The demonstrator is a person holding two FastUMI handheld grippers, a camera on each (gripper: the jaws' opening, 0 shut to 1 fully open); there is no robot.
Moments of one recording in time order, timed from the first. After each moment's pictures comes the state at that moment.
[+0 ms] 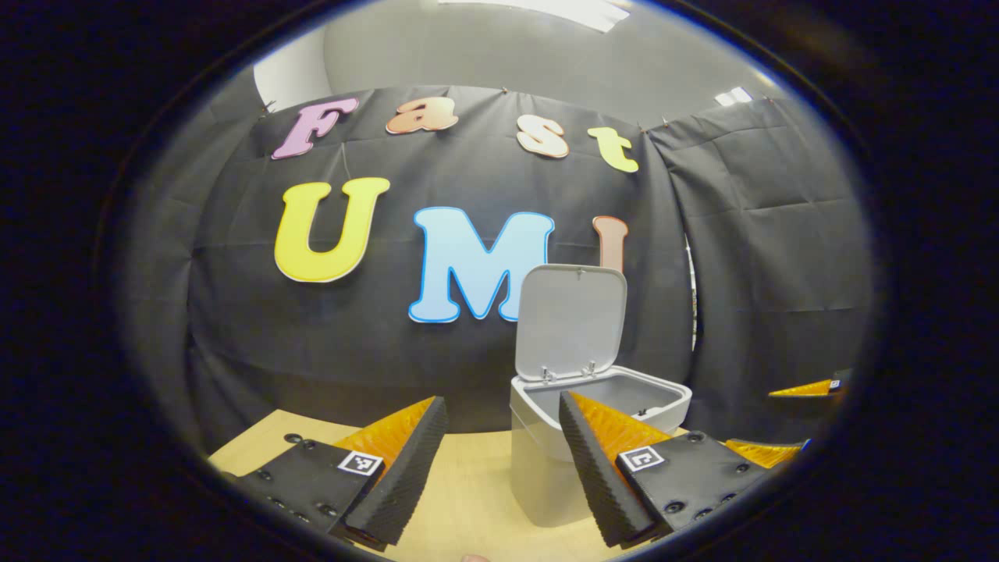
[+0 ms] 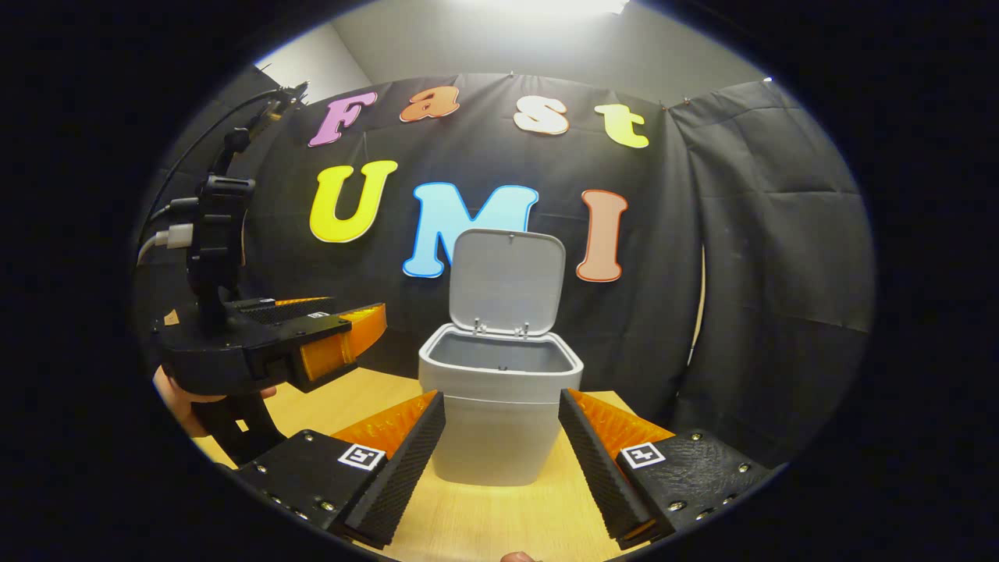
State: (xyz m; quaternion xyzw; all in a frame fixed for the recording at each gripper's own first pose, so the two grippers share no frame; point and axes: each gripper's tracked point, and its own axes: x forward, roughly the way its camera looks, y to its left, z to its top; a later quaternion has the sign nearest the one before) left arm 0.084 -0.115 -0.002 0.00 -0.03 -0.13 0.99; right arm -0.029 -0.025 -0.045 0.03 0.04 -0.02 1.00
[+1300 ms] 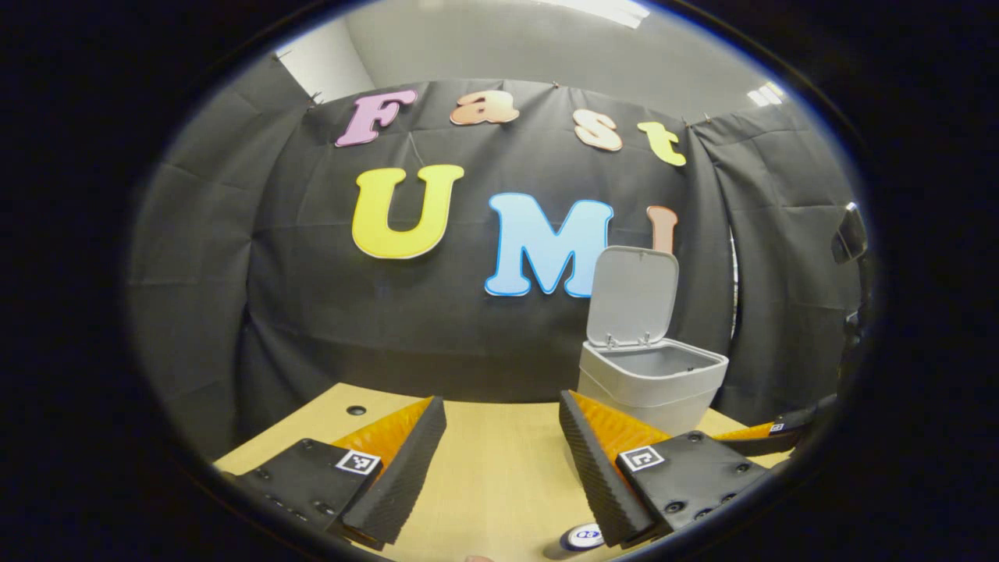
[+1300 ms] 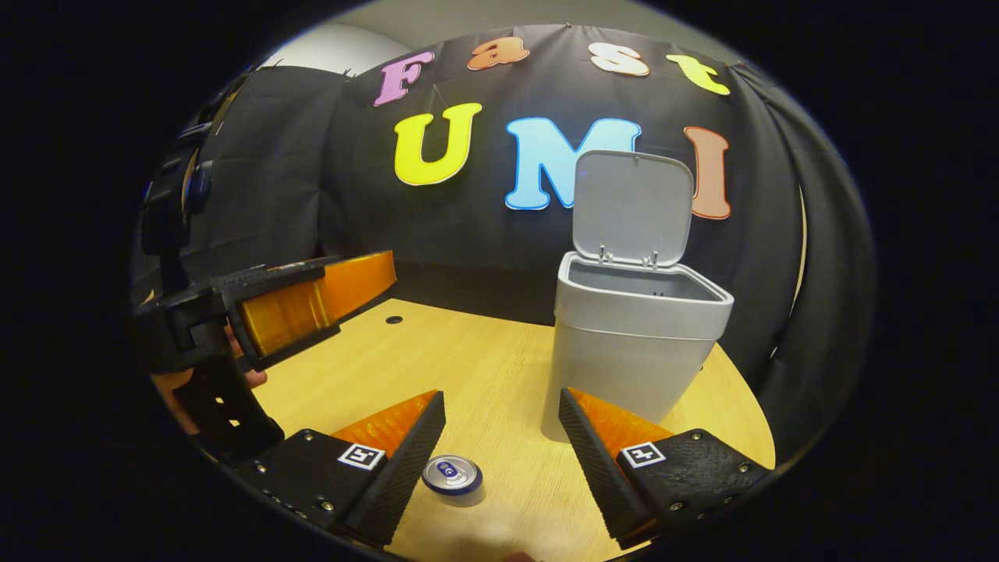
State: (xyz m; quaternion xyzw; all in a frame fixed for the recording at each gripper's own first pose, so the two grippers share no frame) left arm 0.023 -0.017 -0.028 -0.02 0.00 -0.04 1.00; right arm -0.026 0.085 -0.100 0.05 0.15 0.15 0.98
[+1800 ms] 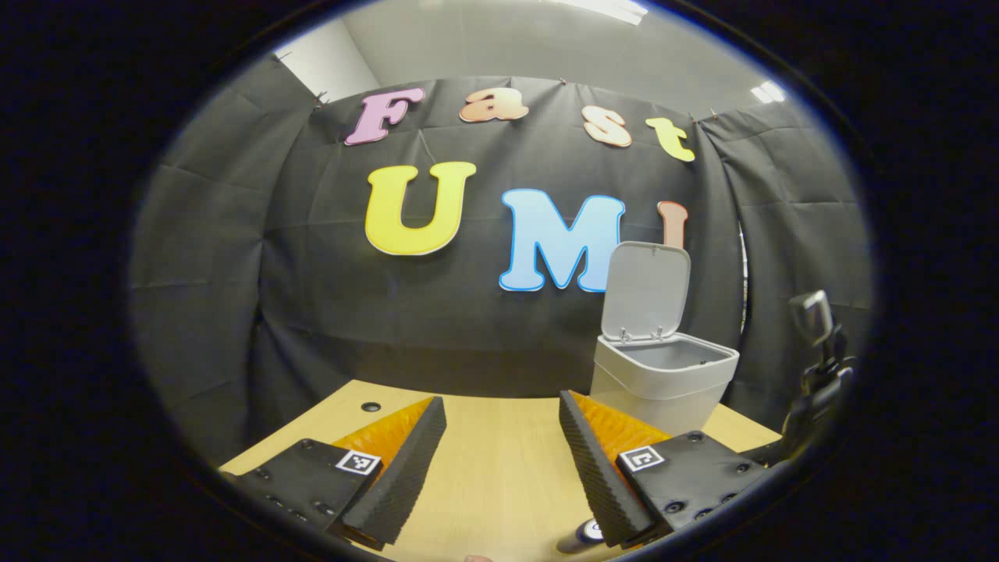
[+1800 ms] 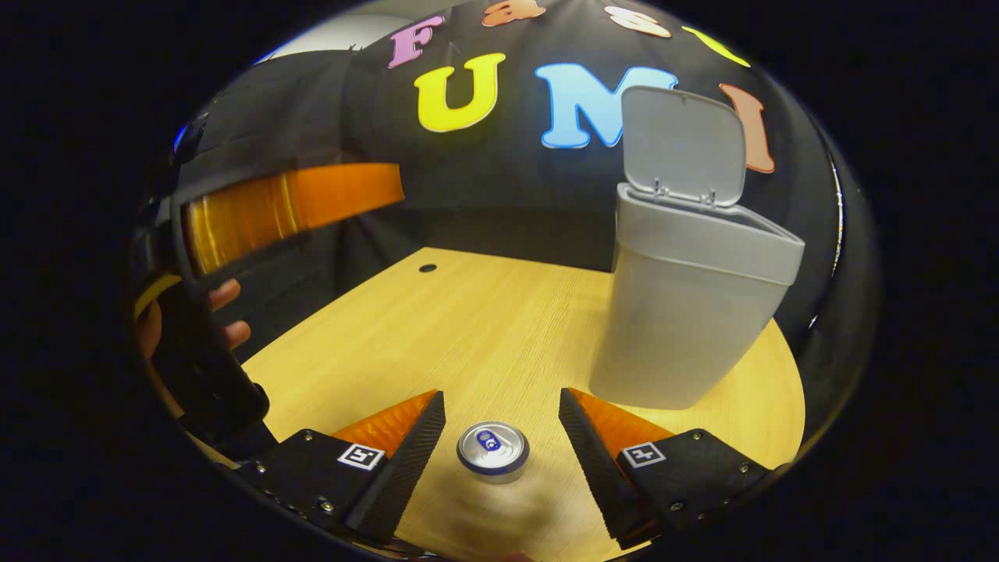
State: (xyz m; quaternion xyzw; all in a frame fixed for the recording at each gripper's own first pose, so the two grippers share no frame) left arm 0.015 0.005 -0.034 -0.01 0.01 -0.02 1.00; right arm -0.029 0.131 -0.166 0.04 0.27 0.21 0.94
